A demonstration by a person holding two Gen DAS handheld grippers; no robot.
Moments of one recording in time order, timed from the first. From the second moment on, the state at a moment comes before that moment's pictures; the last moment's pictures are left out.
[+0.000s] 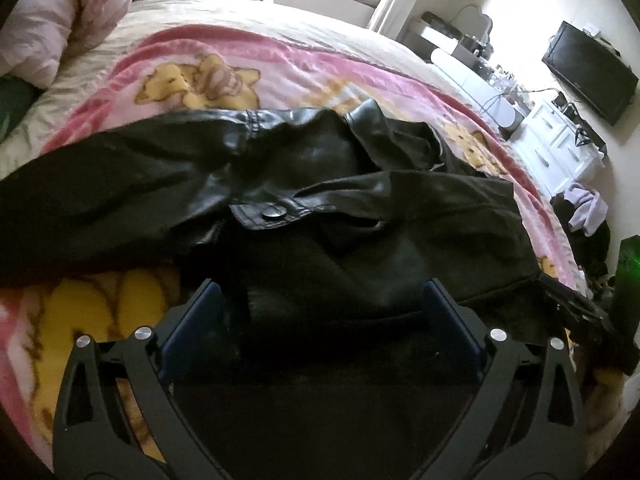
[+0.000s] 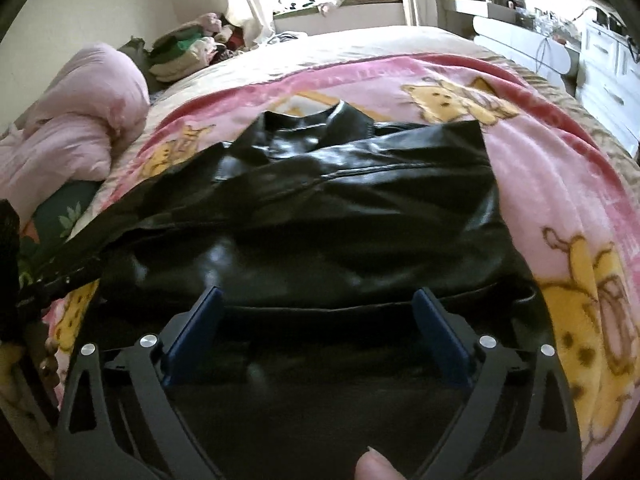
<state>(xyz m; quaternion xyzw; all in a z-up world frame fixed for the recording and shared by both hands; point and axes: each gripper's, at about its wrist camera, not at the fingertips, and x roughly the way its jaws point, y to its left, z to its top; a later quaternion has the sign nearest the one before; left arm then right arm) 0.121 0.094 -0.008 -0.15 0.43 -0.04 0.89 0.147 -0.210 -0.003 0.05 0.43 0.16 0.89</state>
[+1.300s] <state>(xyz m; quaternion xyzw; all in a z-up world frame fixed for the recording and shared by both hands) 0.060 0.241 0.006 -0.24 0.36 0.15 0.89 0.139 -0.026 0.059 -0.04 0.36 0.30 0.88</state>
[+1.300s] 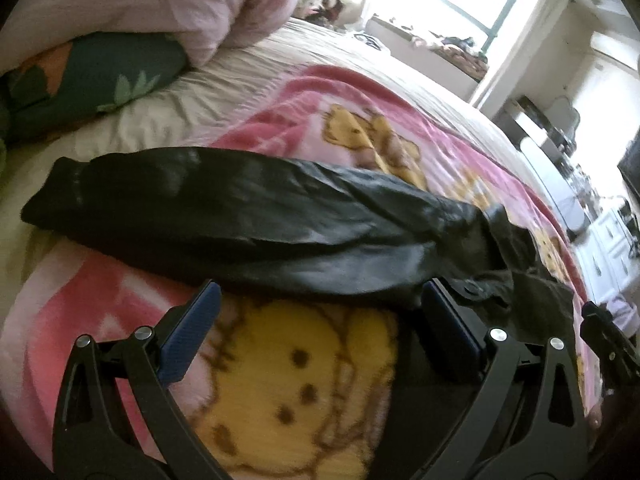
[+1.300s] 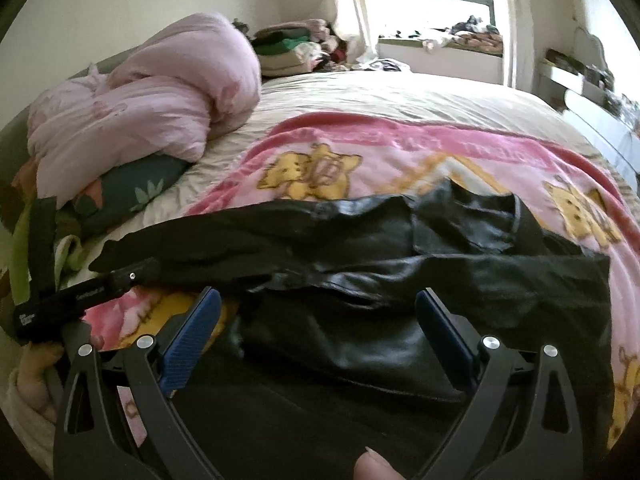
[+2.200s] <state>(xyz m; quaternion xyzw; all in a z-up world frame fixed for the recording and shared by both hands) 0.003 0.364 -0.015 -0.38 0.31 0.28 0.82 0.141 0.106 0.054 -0.10 0.37 0.39 0.83</state>
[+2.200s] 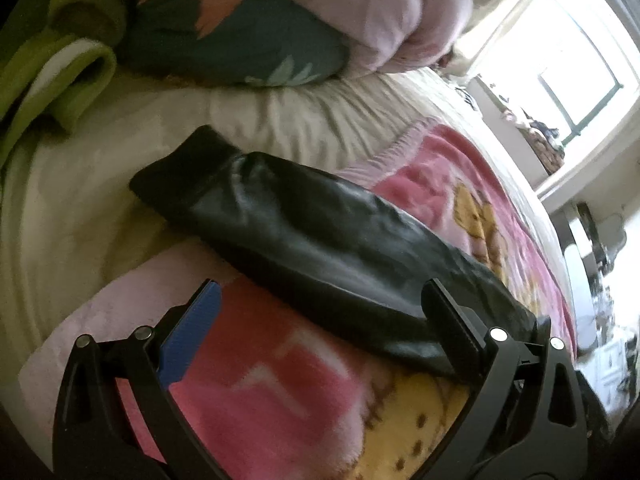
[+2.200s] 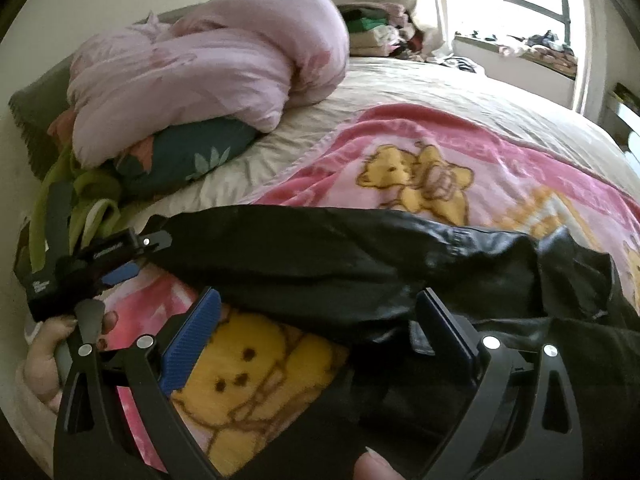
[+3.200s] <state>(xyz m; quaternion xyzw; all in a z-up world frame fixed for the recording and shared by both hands) -0.006 0.392 0.009 -0.45 0.16 0.24 0.84 0.136 0.002 0.039 0.01 0.40 0.31 0.86</state>
